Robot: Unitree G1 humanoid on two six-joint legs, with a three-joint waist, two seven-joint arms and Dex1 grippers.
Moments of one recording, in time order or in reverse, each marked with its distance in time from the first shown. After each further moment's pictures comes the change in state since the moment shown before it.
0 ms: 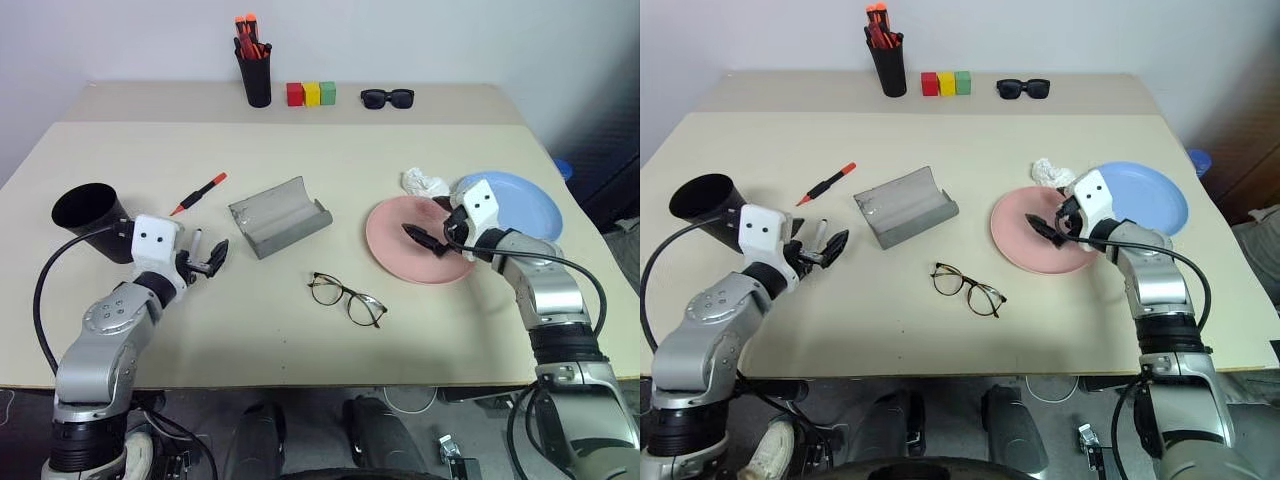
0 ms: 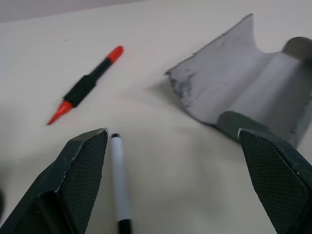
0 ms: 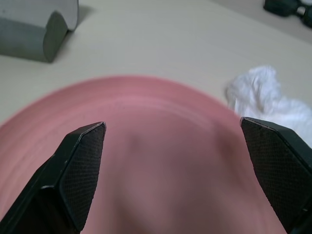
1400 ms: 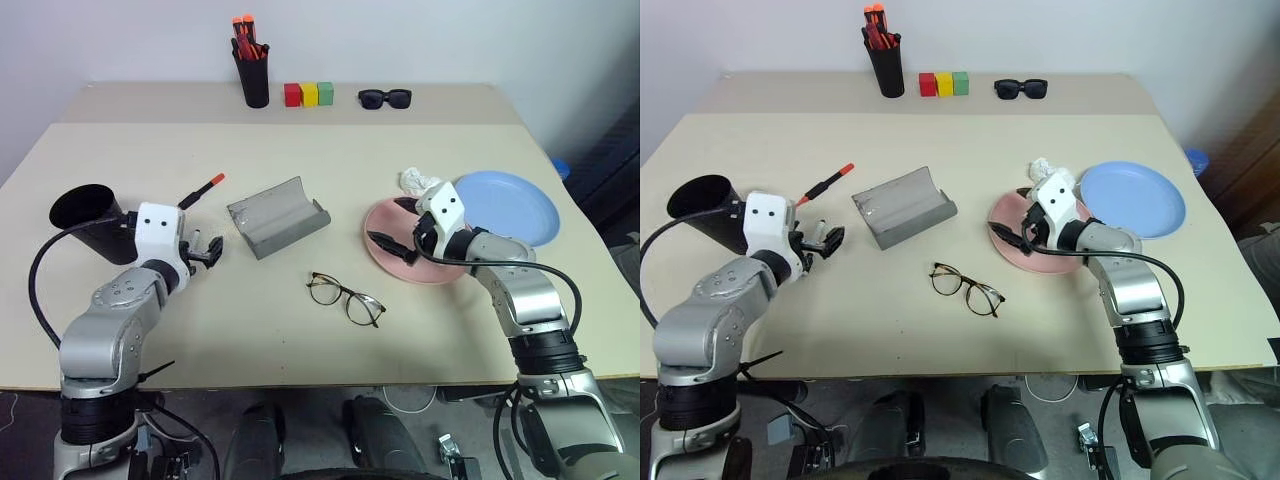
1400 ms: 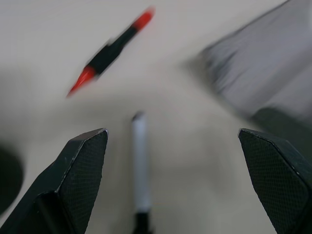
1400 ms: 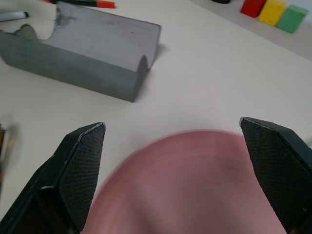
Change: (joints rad) left arm -0.140 -0.020 0.064 -0.016 0.006 0.445 0.163; right arm 0.027 0.061 0.089 -0.252 0.014 0.108 0.050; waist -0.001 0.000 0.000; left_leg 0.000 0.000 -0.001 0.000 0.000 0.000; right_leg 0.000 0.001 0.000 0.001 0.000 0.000
